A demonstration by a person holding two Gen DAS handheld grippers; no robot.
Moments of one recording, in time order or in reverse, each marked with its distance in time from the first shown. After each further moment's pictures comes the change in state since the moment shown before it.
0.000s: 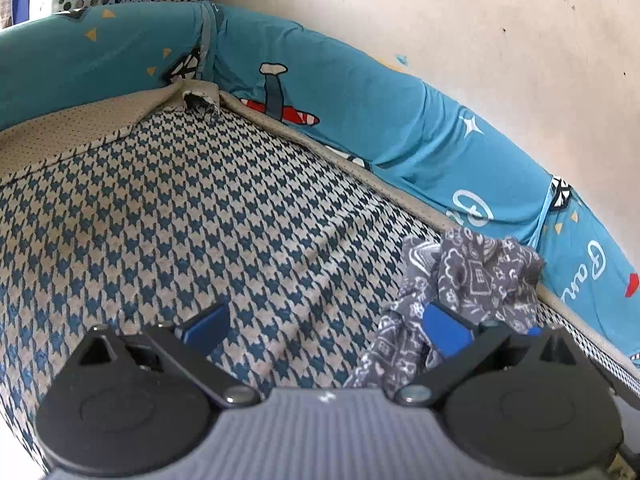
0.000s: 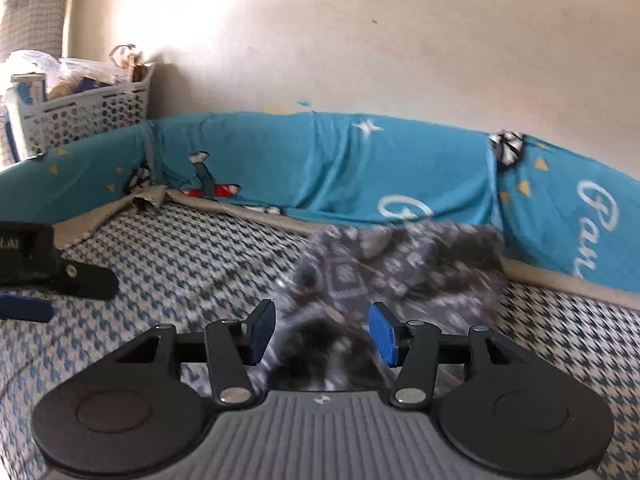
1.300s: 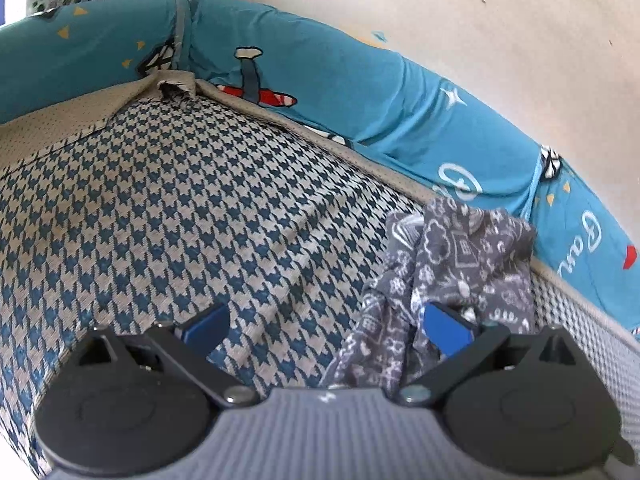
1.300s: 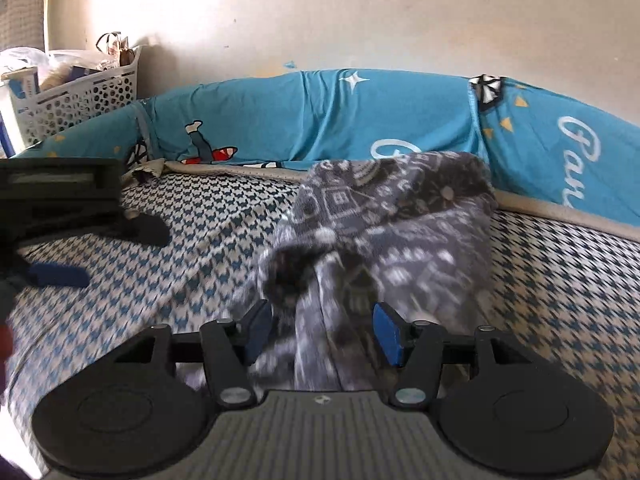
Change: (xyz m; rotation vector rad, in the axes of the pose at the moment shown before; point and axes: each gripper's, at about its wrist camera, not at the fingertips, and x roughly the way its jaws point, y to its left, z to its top) left arm 0.014 -0.017 -0.013 0.071 0.041 -0.018; right arm -0.028 -0.002 -0.037 0.081 0.094 0.008
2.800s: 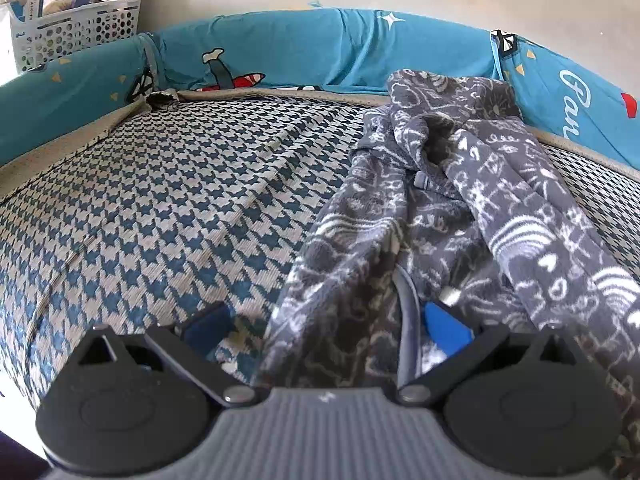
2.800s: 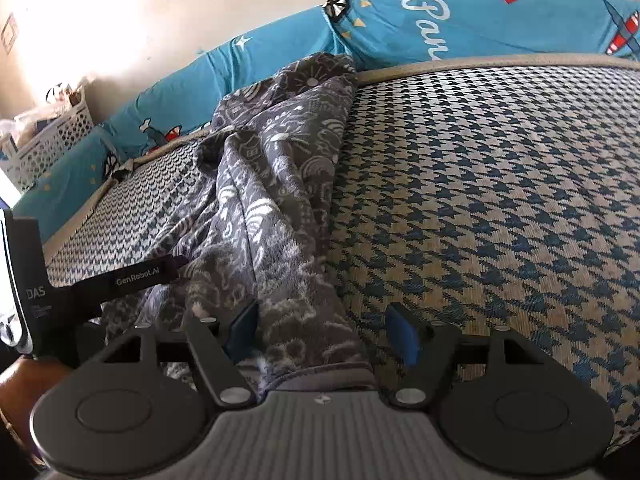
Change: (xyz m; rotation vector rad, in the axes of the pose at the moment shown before) left arm 0.002 -0.025 -0.133 0.300 -0.073 0.143; right arm -0.118 -0.071 -0.118 0.339 0.124 -0.004
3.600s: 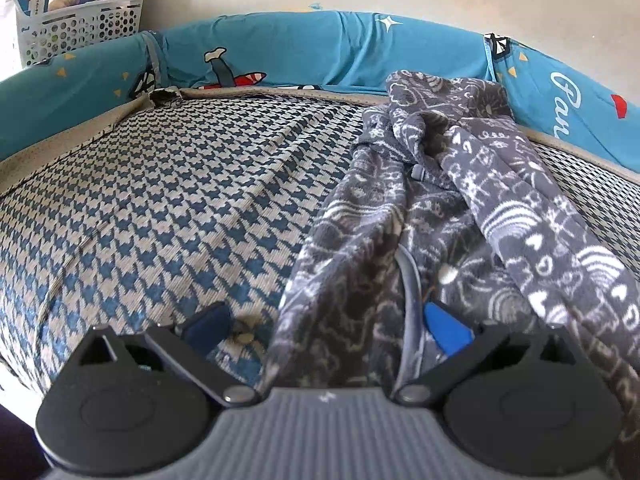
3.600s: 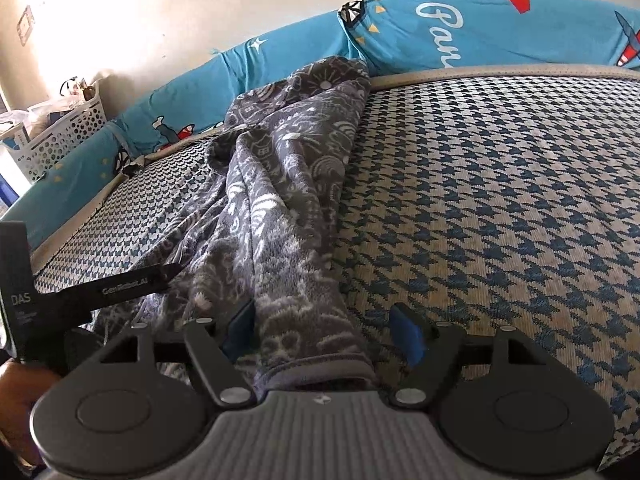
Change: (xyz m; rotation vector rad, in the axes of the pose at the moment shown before) left arm -0.017 0.012 -0.014 -0.003 -0.001 -0.030; right arm -0.001 -0.001 -0.007 -0.036 -0.027 0.031
